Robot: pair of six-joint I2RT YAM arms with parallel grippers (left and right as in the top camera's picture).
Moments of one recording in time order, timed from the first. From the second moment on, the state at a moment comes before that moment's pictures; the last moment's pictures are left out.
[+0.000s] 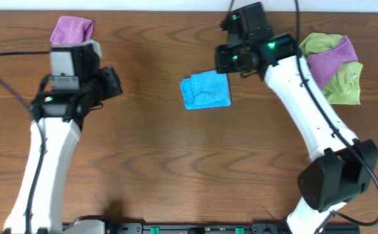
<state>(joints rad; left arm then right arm) -0.02 1.40 1.17 -0.63 0.29 -0.39 0.33 1.88 1.76 -0.90 -0.14 0.24</state>
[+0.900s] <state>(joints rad) -0.19 1.91 1.07 -0.03 0.69 -0.77 0.25 2.22 1.70 -0.86 -0.09 0.28</state>
